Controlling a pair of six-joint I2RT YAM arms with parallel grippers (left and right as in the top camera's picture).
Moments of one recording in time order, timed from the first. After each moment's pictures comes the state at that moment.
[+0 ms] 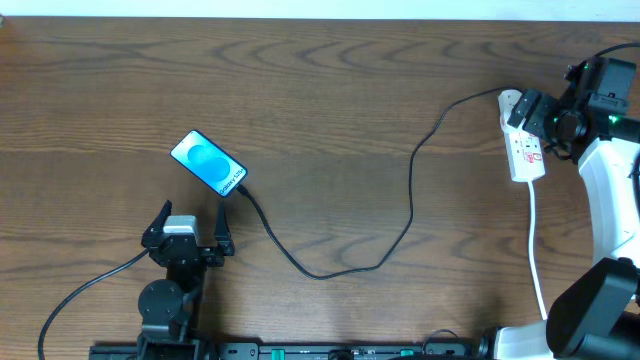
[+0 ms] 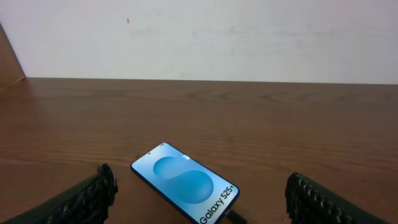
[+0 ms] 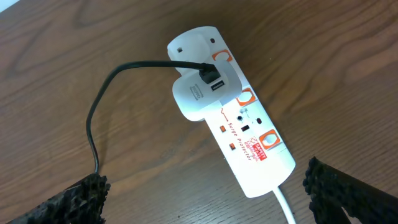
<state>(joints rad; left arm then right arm) -0.07 0.01 0.02 -0.11 -0.05 -0.03 -0.26 1.63 1.32 -0.66 -0.04 0.23</state>
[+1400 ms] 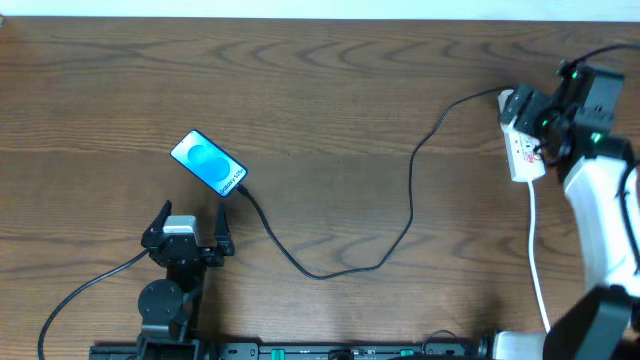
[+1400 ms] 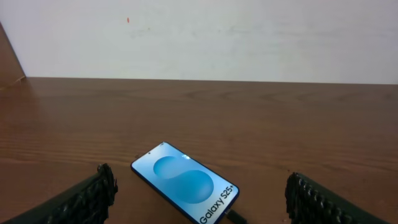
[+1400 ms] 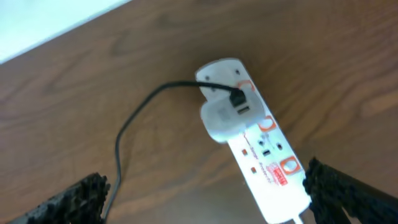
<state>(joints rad) -0.07 0.01 0.02 -0.11 -0.05 -0.03 -0.20 1.50 1.14 -0.41 -0.02 0.23</state>
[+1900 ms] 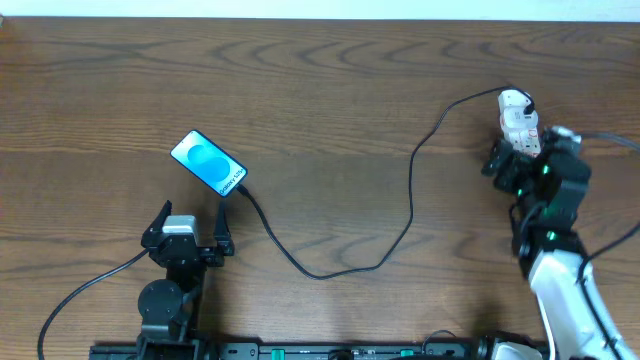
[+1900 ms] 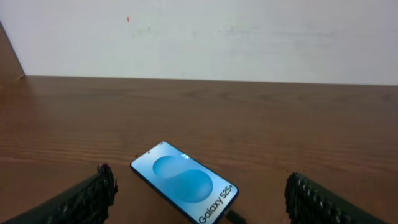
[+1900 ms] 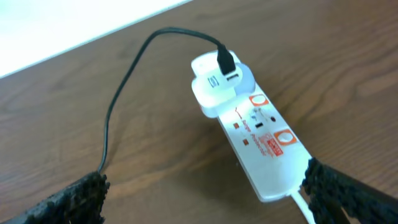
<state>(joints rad) -0.07 0.01 0.02 -0.12 -0.05 -0.03 -0.19 1.19 0.47 0.23 0.00 0.24</state>
